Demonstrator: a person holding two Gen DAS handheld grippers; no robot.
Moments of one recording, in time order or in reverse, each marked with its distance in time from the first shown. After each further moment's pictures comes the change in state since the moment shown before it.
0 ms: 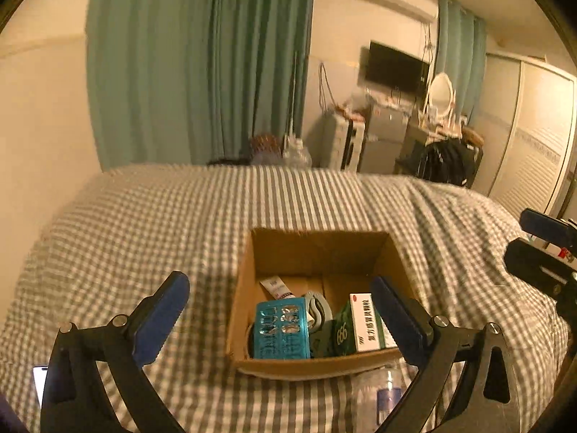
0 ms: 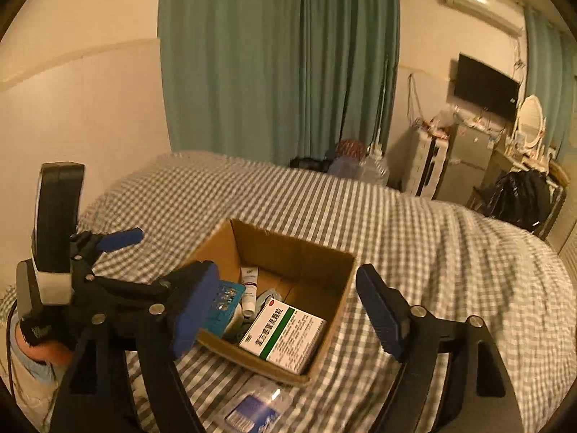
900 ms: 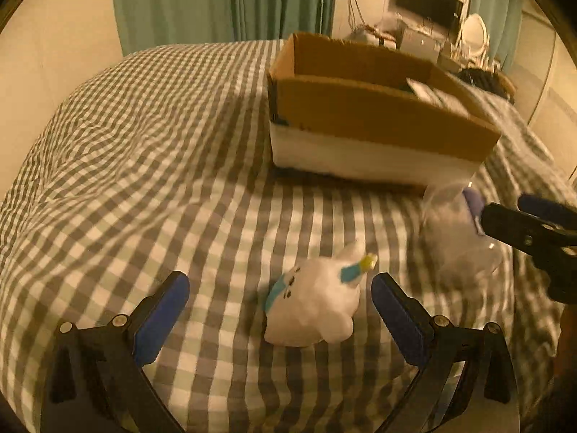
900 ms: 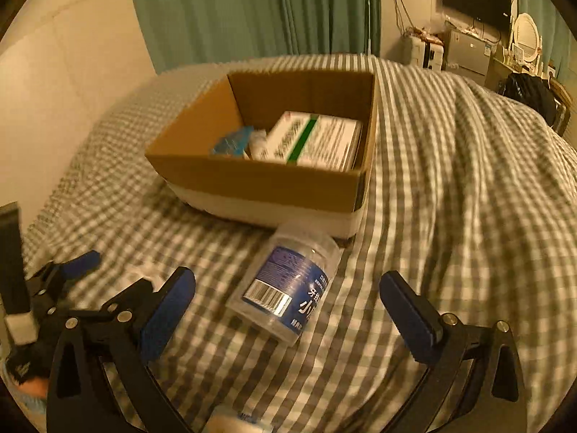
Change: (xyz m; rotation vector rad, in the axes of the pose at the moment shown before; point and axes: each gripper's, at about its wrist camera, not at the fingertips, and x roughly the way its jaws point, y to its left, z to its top) left arm 0.034 0.022 -0.189 -0.024 0.336 0.096; right arm 0.068 0.022 -0.154 0.129 0.346 0.018
